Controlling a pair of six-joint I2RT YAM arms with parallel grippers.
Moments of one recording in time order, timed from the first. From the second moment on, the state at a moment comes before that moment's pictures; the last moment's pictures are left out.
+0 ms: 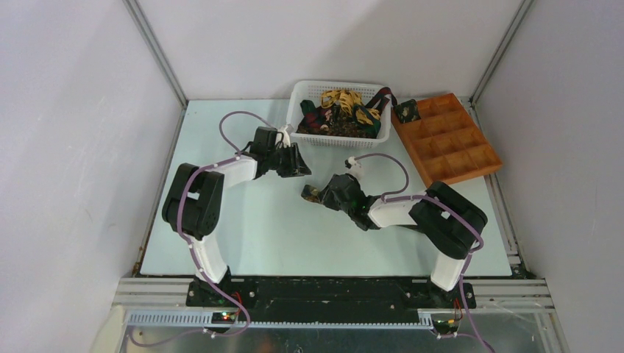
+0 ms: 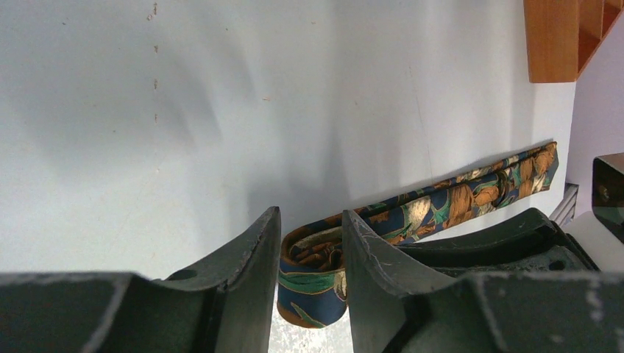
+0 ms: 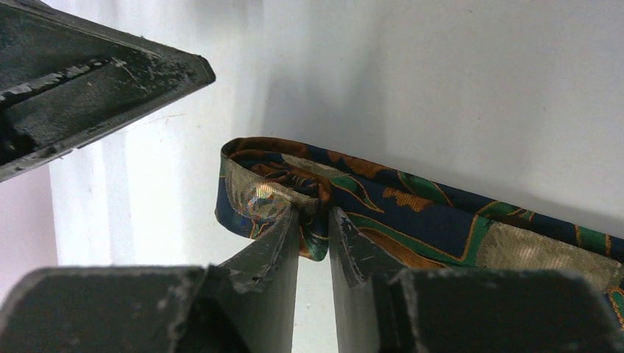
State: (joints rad) left arm -0.33 1.83 1.08 -0.04 0.50 -0.47; right arm 0.85 1.79 0.78 0.41 0.27 1.03
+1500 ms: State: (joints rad) left arm -0.42 1.69 0.80 0.10 0.35 -0.57; right arm 0.81 1.82 0.80 0.37 0.21 0.99
